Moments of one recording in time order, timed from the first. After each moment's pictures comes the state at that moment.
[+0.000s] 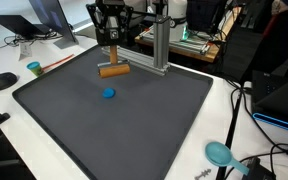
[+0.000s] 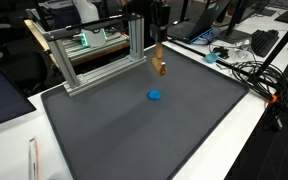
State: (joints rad) arm -0.01 0.01 0.07 -2.17 -0.12 2.36 -0.93
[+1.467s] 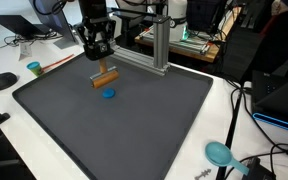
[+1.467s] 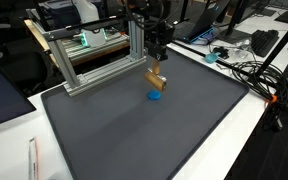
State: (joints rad) arm -0.03 0.18 0.01 -2.05 -0.12 2.37 -1.34
